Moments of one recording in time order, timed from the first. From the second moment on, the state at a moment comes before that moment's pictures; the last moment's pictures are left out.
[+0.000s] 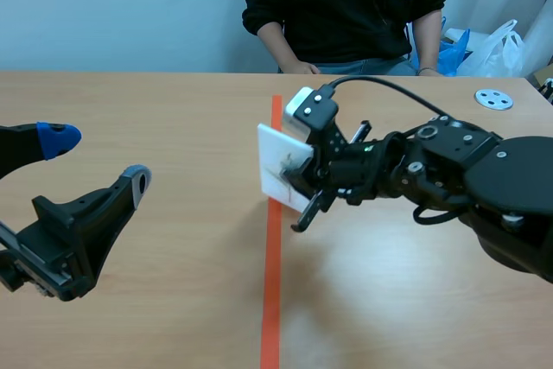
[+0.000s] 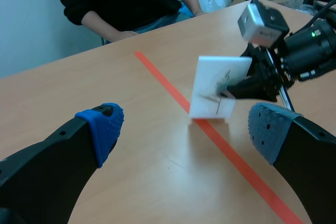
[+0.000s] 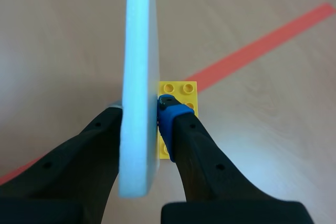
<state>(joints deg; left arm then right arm) 41.5 -28.5 -4.2 118.2 -15.3 -18.7 -10.9 21.5 21.3 -40.3 63.4 10.4 25.6 -1.5</state>
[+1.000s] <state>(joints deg) 41.5 -28.5 -4.2 118.2 -15.3 -18.7 -10.5 -7.5 31.2 13.8 63.4 22.9 15.7 -1.8</state>
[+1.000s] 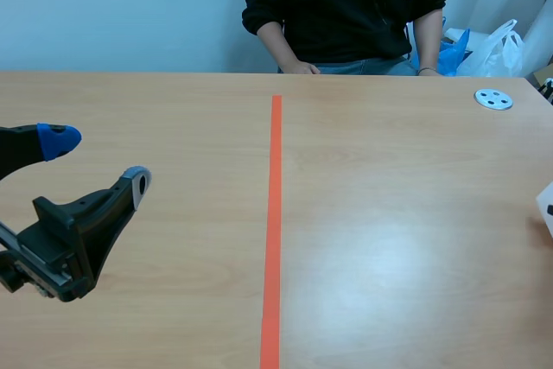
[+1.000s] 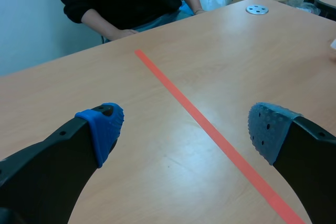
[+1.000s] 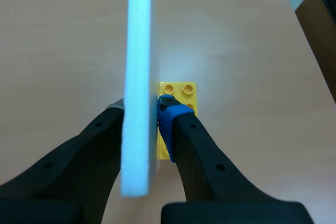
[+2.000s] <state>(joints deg) 41.5 -28.5 -4.2 118.2 -15.3 -18.7 -10.0 -14.2 29.7 22.7 73.0 23.8 14.9 -1.7</state>
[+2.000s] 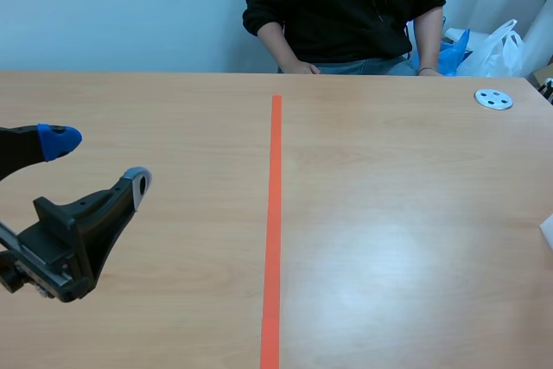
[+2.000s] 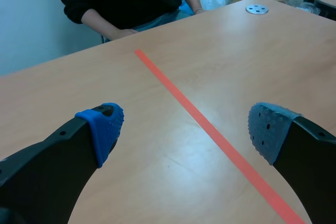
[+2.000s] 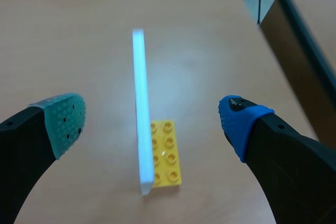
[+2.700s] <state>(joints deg) 41.5 -28.5 -4.2 118.2 -15.3 -18.7 -9.9 -27.7 31.8 35.5 108.8 27.8 38.8 -5.0</state>
